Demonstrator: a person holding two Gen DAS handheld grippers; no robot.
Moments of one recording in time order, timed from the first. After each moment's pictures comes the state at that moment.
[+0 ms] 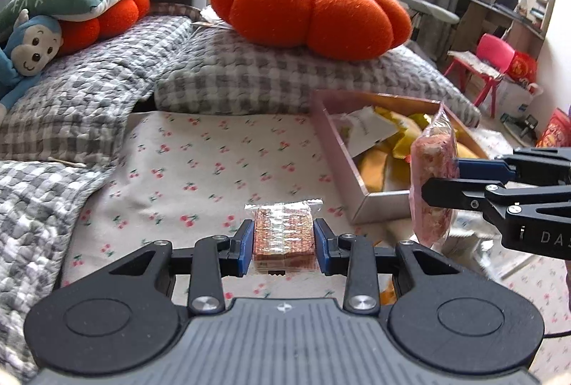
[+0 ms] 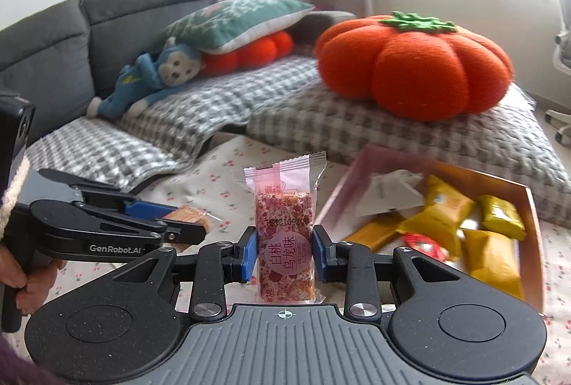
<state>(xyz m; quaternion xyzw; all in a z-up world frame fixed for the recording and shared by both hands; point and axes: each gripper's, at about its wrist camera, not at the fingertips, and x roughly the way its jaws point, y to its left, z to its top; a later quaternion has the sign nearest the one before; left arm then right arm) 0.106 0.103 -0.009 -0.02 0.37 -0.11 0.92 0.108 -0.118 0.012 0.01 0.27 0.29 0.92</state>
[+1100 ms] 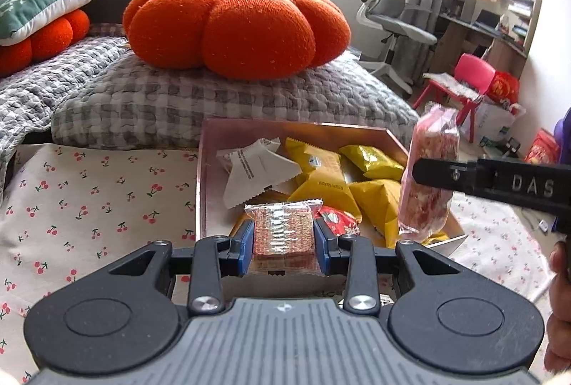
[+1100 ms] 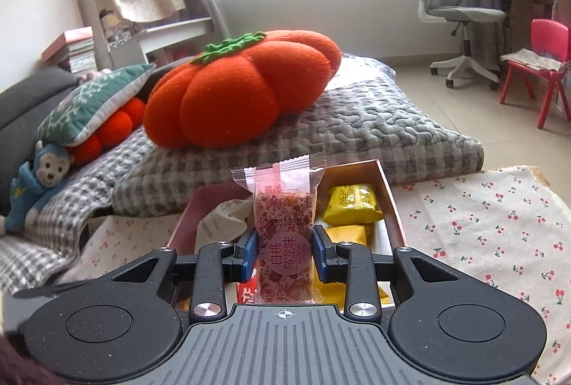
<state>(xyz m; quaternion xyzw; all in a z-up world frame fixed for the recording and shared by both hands) 0.145 -0.012 -0.026 -0.03 0.33 -0.12 0.94 0.153 -0.228 -0.016 0.17 0.26 0.12 0.94</state>
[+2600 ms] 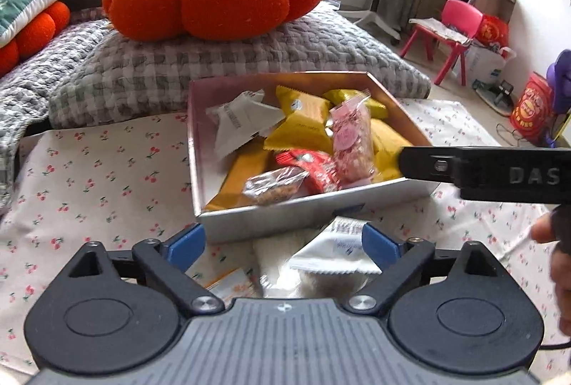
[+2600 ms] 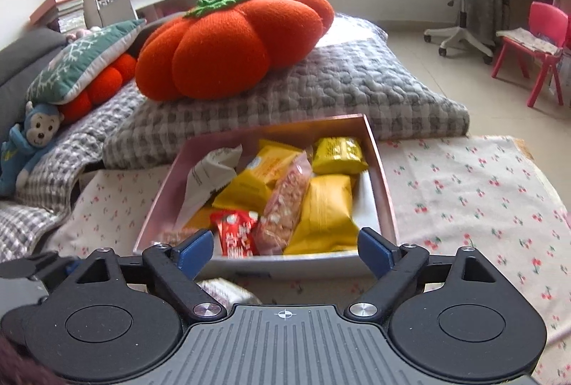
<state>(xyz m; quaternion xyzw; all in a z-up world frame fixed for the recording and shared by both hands) 0.121 -0.017 -0.020 0.03 0.40 -0.14 0.91 0.131 -0.228 -0.014 0.13 0.35 0.11 0.92</state>
